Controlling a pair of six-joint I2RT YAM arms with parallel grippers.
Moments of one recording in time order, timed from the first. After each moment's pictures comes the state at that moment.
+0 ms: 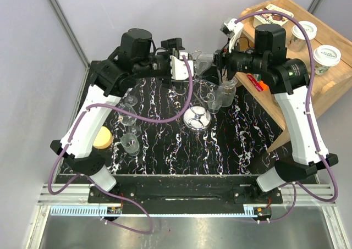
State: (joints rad) left arm -0.68 1.63 2.24 -0.96 0.41 1.00; right arm 0.40 1.53 2.14 -0.98 -0.63 -0.06
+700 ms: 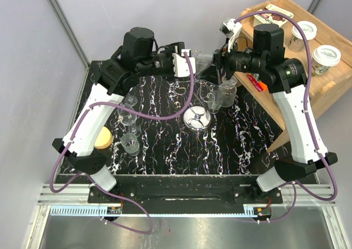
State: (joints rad) left arm -0.68 1.65 2.23 -0.90 0.45 0.96; right arm 0.40 1.54 2.13 -0.95 -0.68 -0.04
